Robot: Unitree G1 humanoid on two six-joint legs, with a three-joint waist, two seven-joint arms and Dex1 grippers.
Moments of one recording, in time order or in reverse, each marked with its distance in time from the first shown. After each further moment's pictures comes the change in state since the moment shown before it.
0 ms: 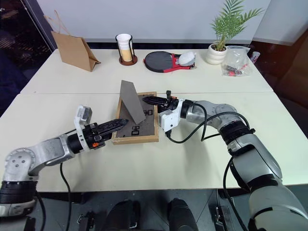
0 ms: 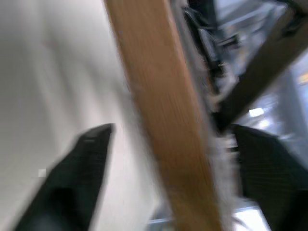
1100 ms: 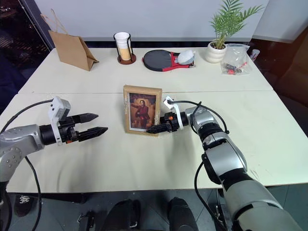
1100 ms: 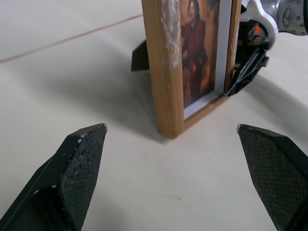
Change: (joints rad) left arm 0.076 0.174 0.000 -0.073 0.922 -0.376 -0.723; right arm -0.084 0.292 -0.266 0.452 0.967 1.193 1.417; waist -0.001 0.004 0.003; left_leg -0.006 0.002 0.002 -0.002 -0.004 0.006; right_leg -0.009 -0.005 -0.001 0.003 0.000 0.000
